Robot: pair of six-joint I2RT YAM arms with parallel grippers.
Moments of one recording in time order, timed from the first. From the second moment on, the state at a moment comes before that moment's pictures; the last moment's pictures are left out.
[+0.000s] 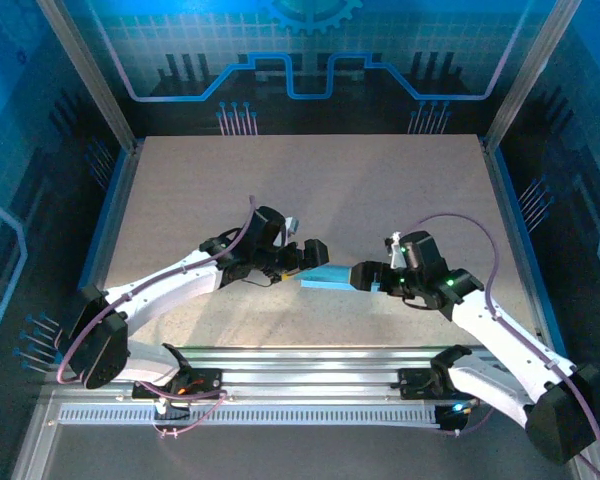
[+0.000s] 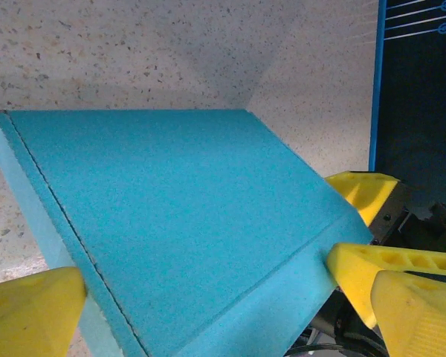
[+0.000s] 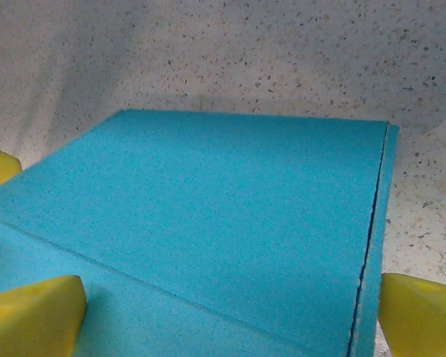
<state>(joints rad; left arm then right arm) -0.69 1.38 0.94 -0.34 0.37 -0.97 0.45 0.93 0.63 -0.57 -0.29 0.60</state>
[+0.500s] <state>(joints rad) -0.69 1.38 0.98 -0.38 0.41 -1.06 0.45 0.93 0.69 -0.64 -0.25 0.66</state>
